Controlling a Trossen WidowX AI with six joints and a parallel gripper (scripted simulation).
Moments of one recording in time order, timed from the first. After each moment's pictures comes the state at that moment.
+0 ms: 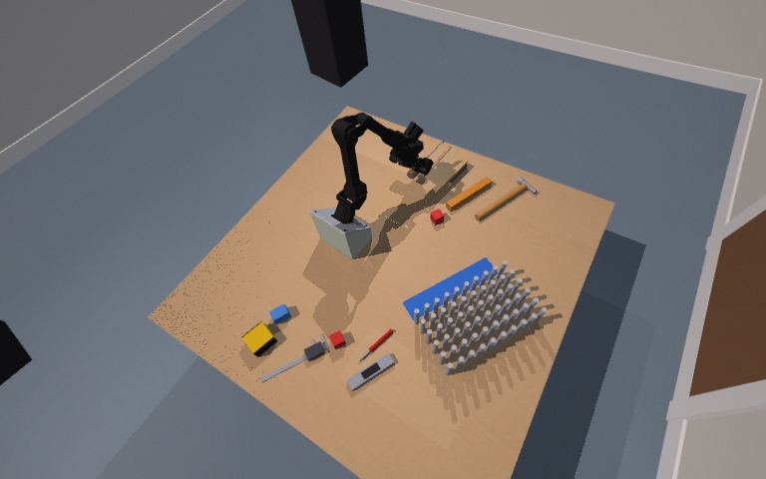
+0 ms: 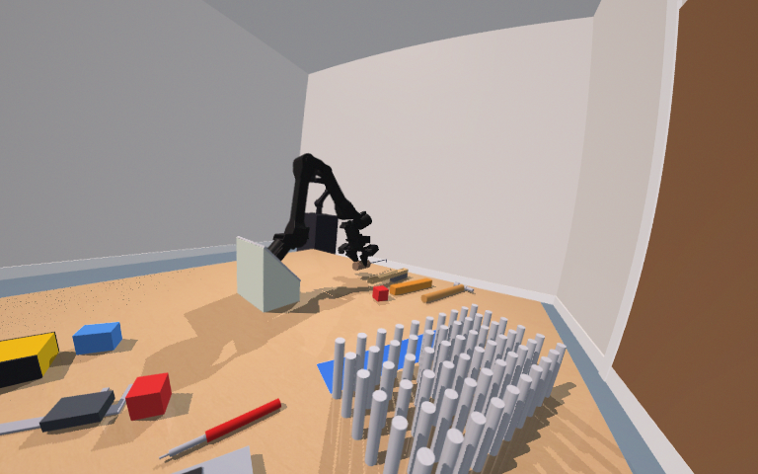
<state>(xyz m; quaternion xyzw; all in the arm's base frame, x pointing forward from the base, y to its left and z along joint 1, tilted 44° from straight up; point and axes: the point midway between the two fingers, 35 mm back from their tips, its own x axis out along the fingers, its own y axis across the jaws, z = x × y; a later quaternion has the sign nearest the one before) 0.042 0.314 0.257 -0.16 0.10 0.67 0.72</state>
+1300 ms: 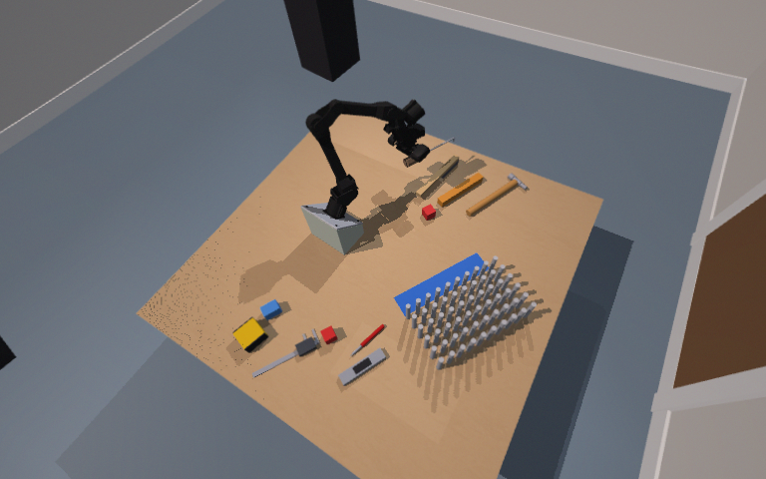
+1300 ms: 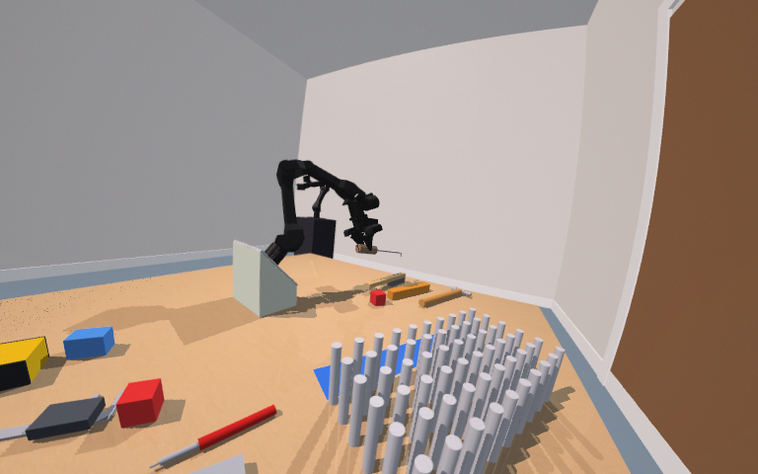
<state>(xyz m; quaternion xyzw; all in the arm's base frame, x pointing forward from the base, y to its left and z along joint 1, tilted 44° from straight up) 0.095 0.220 0.307 -0.14 0.20 0.58 0.78</state>
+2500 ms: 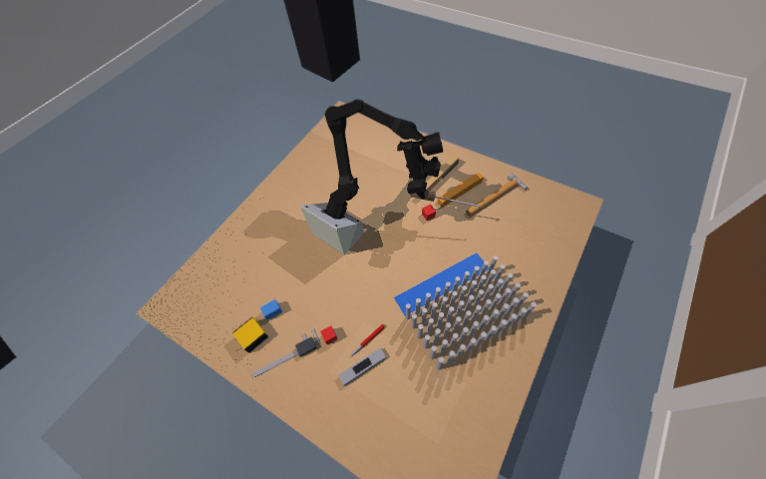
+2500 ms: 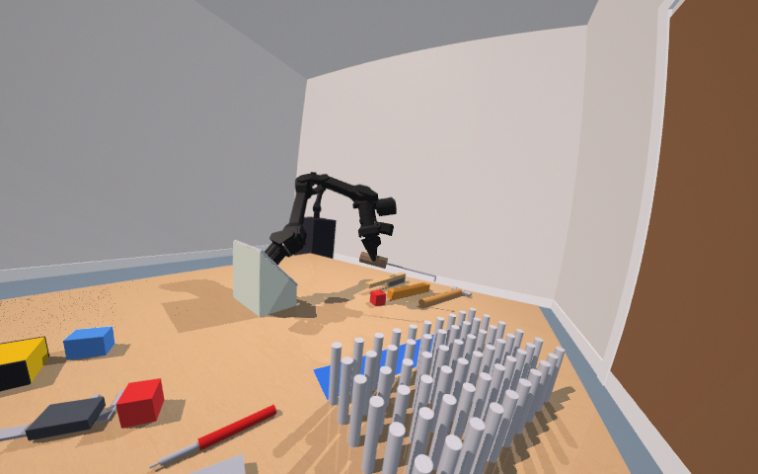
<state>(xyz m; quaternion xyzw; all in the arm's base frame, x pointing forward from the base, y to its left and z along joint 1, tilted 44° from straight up) 0.219 0.147 0.221 0.04 0.46 0.31 0.83</state>
